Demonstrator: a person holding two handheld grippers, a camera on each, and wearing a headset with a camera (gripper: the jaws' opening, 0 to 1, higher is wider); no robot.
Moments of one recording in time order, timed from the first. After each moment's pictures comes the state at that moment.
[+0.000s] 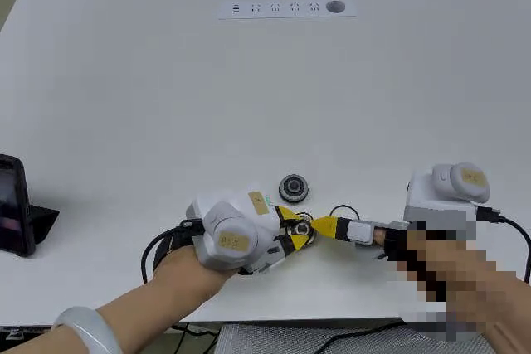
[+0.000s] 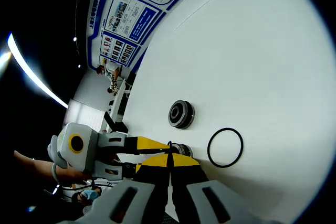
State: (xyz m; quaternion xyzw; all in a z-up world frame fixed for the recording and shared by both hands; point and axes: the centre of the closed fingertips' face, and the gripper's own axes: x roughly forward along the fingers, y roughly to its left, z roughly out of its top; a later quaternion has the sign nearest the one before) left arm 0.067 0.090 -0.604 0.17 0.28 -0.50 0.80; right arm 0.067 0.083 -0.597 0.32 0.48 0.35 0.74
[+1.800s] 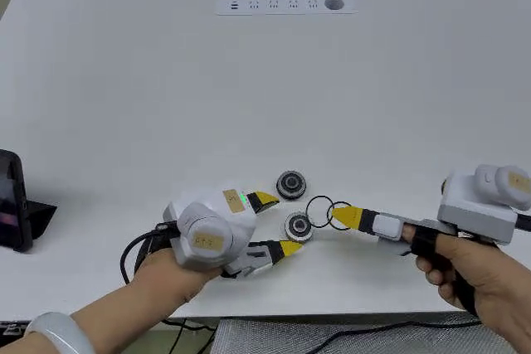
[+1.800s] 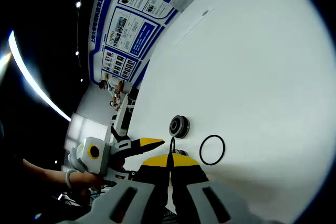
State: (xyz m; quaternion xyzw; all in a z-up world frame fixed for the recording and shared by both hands) left arm 0.067 0.109 -0.600 0.15 0.27 -0.48 0.82; right arm 0.071 0.045 -0.568 0.36 0.43 0.32 0.76
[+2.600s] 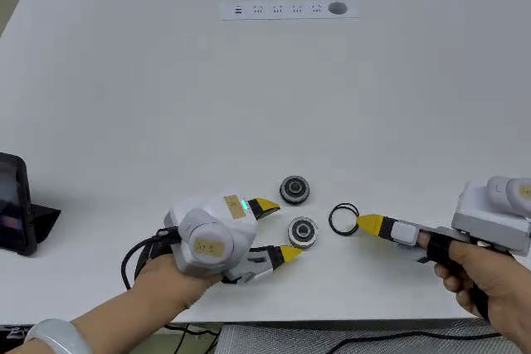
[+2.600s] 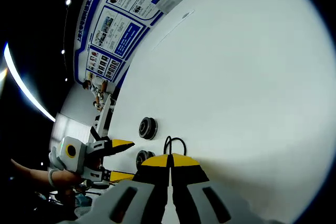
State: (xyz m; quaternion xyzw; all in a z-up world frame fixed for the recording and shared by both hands) left arm 0.067 0.113 -0.602 0.15 0.28 -0.48 0.82; right arm 0.079 0.021 -0.604 0.31 0.46 0.27 0.79
